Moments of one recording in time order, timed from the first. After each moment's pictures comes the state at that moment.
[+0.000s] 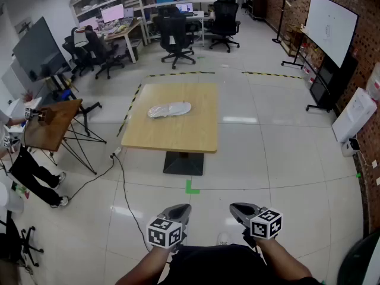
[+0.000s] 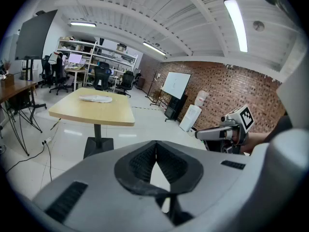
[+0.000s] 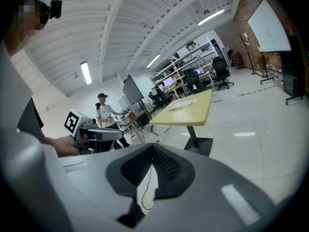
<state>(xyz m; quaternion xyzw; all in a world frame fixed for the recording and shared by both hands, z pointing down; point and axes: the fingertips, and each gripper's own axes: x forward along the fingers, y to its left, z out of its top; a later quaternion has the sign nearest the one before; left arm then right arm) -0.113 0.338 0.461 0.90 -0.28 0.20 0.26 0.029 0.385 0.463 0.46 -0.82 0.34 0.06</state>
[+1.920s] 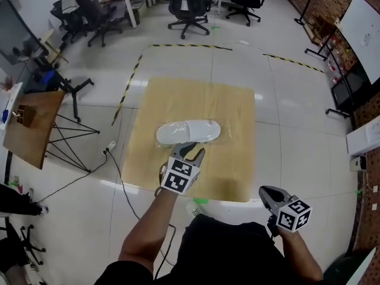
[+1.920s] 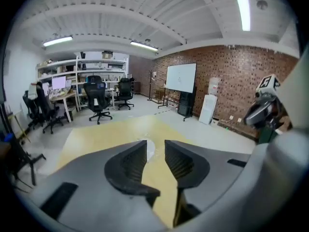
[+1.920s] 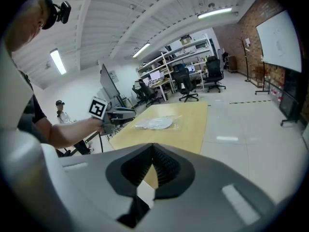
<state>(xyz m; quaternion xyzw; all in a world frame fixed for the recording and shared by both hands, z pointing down) -0.036 -0.171 0.511 0.92 -0.27 0.26 0.11 0.125 0.025 0.478 0.52 -0.77 0.34 0.15</state>
